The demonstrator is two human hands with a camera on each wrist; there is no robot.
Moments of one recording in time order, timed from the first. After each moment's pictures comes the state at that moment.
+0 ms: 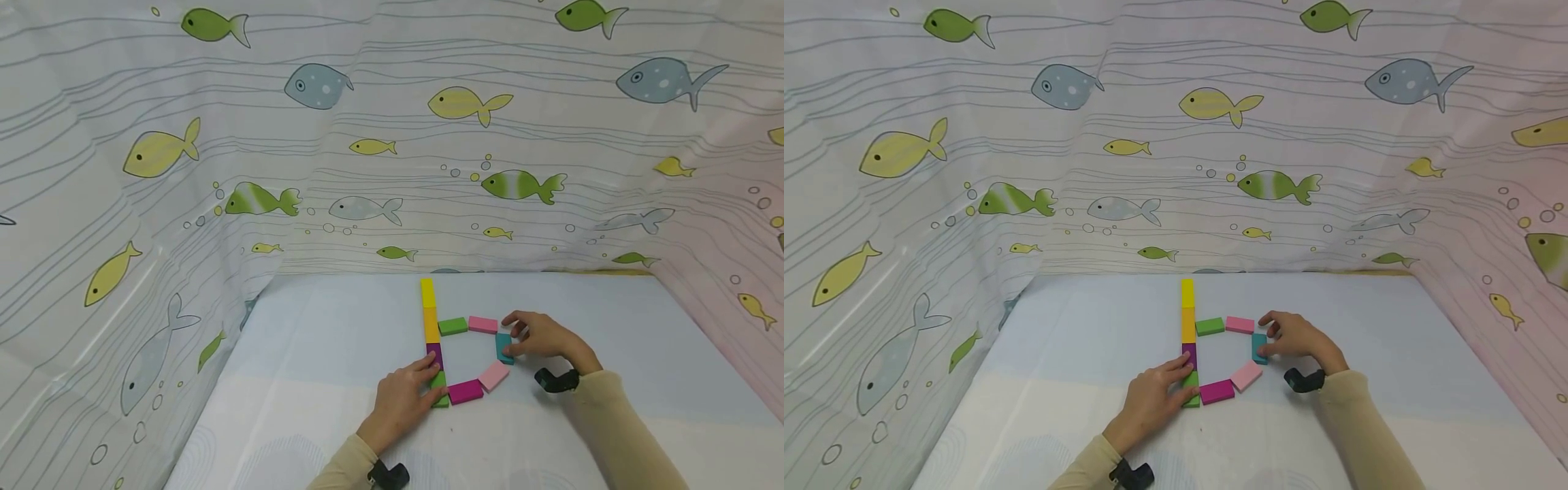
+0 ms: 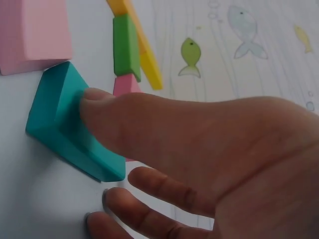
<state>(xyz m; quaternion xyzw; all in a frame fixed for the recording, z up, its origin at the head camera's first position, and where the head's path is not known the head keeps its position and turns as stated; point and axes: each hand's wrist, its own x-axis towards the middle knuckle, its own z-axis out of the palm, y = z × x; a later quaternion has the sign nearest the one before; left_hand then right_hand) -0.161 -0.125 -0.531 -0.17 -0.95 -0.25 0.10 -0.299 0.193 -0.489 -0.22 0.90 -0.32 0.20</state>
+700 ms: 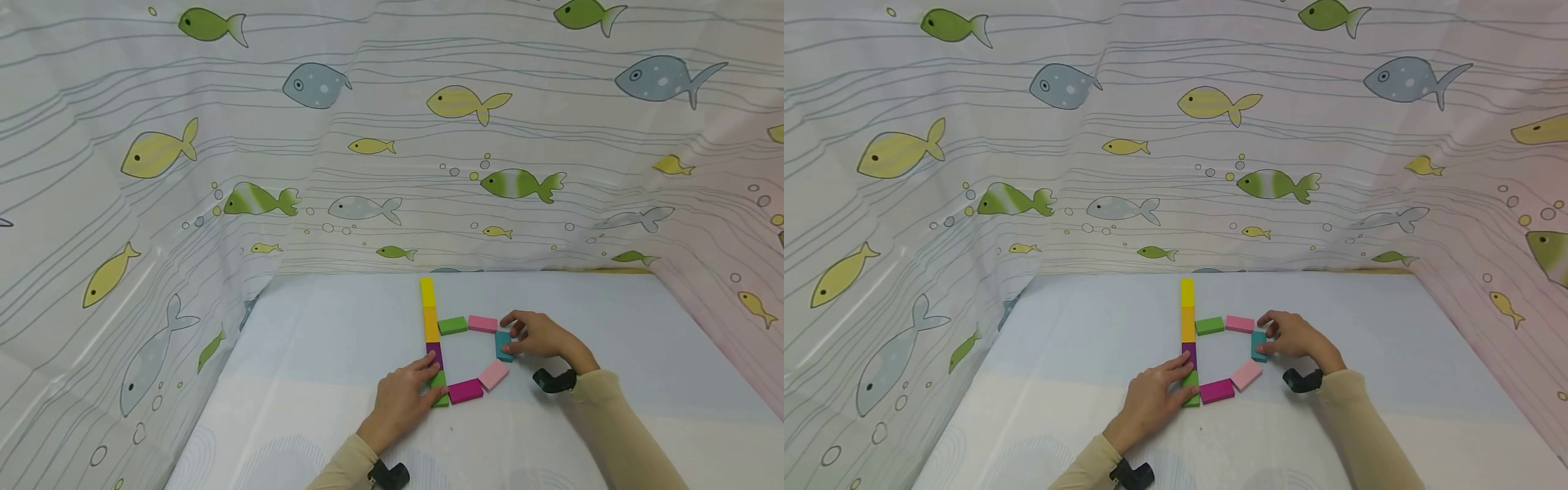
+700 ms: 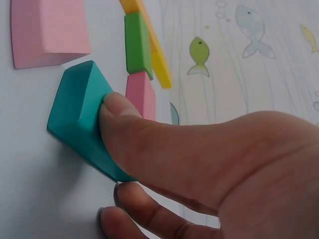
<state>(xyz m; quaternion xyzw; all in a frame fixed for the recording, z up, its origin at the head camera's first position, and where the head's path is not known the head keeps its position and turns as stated) -0.162 -0.125 -0.532 -0.17 -0.95 -0.25 0.11 -0.299 0.189 -0.491 -0.21 0.91 -0.31 0.19</state>
